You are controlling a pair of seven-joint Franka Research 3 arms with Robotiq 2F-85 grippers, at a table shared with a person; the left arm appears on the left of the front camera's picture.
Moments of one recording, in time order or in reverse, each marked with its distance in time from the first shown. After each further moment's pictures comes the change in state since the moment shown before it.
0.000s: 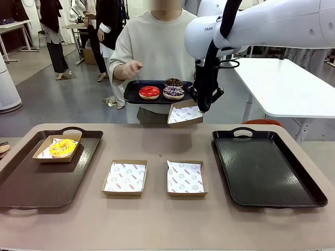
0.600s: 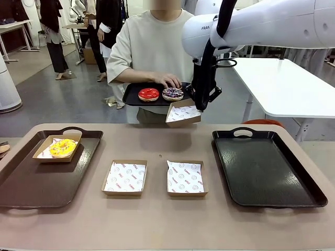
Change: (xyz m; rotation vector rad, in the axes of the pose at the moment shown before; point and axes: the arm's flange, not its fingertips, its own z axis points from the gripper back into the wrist) left arm 0.025 0.032 0.008 -0.063 0.036 0.006; right arm 0.005 0.004 -0.004 -0.011 0.017 -0.023
